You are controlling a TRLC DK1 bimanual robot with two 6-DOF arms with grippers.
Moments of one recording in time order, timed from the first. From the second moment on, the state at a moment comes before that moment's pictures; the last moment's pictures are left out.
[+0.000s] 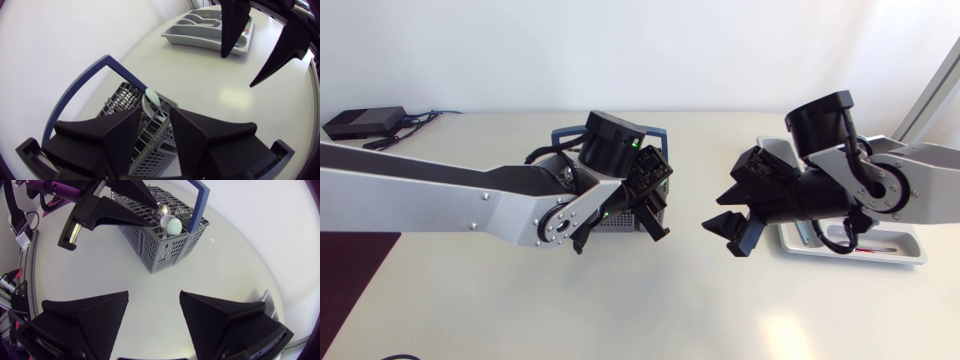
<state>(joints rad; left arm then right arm) -0.79 1.76 1.02 0.18 -0.21 0.46 0.33 1.37 0.80 -0.32 -0.32 -0.56</state>
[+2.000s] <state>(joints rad) -0.74 1.70 0.98 0.34 -0.21 0.49 0.42 1.40 0.80 -0.25 -0.28 -0.50</state>
